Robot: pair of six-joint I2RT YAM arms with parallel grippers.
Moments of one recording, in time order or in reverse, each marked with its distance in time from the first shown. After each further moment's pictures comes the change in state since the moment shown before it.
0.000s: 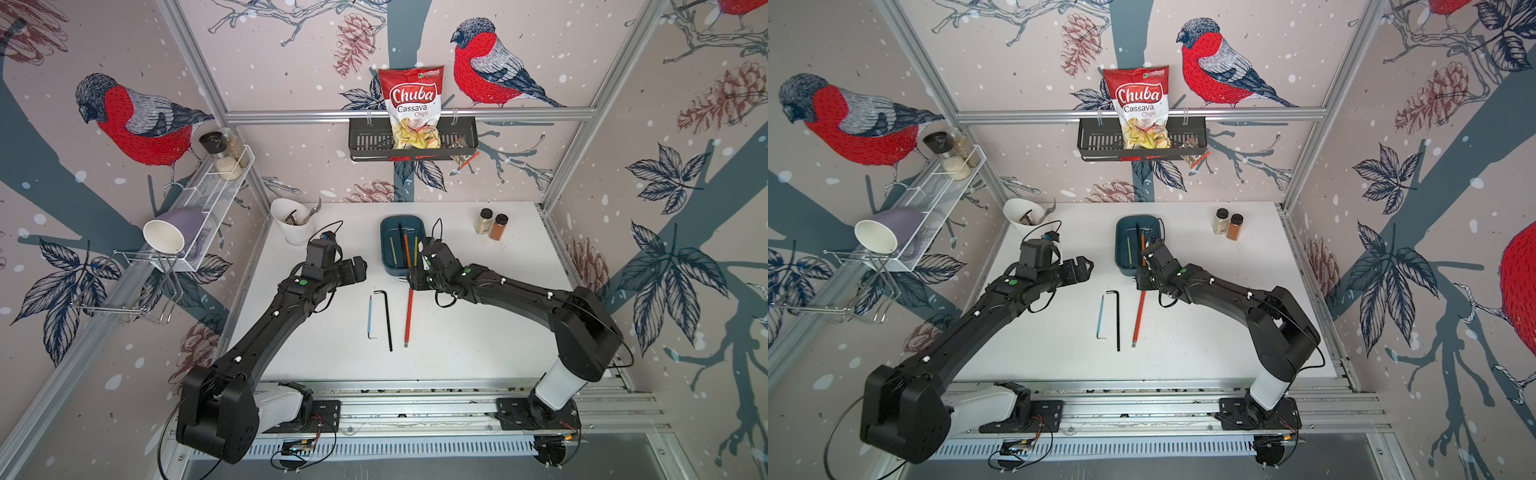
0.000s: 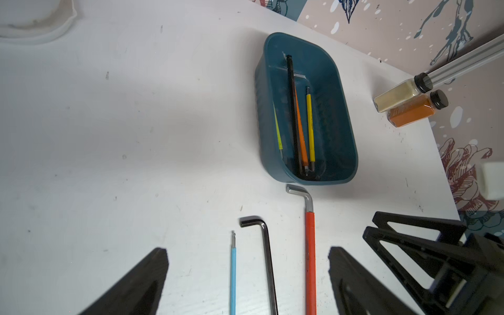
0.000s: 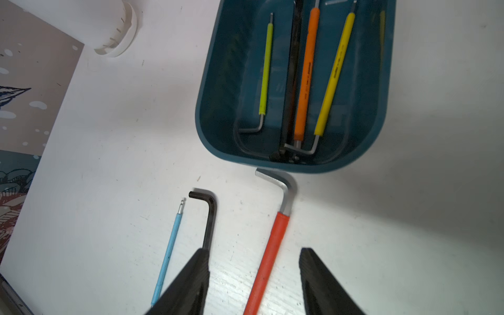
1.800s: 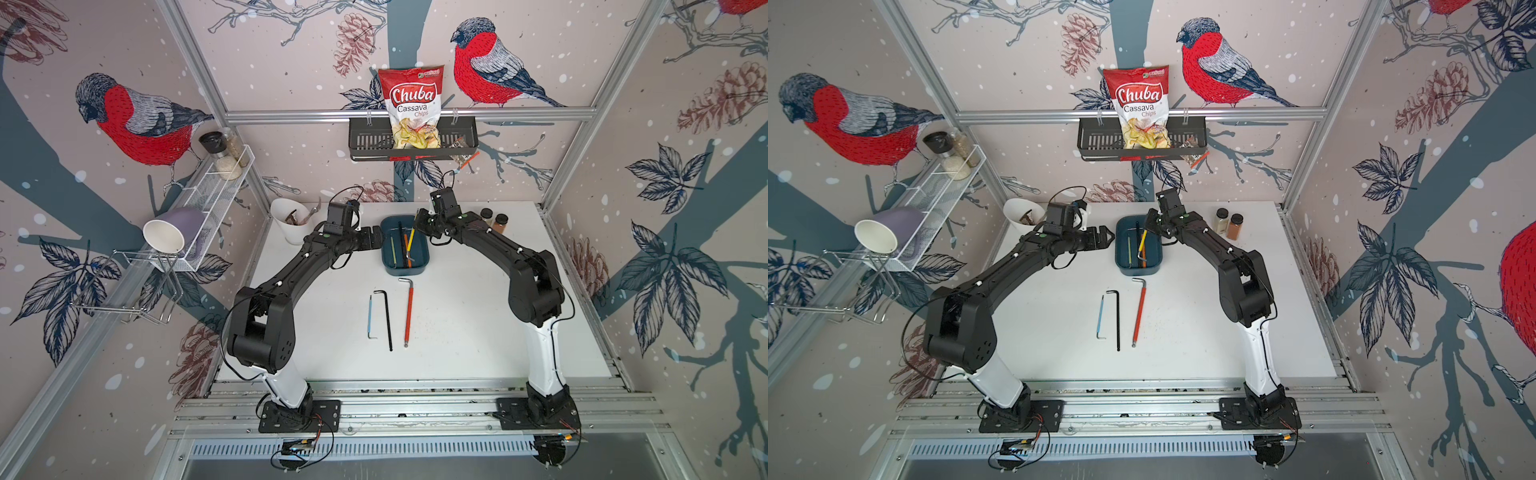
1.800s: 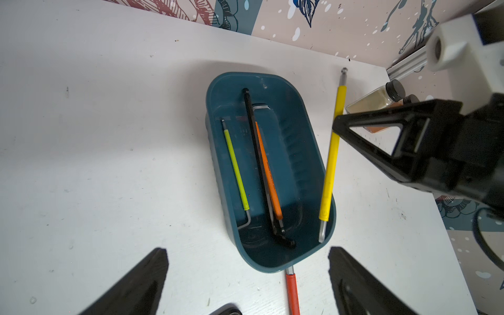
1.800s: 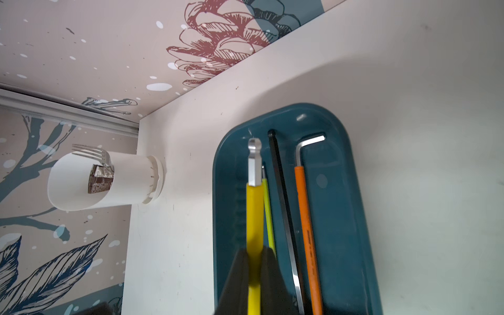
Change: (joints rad) left arm 0.012 0.492 0.461 0.033 0.174 0.135; right arm -0.278 0.520 0.793 -0.141 -0.222 0.167
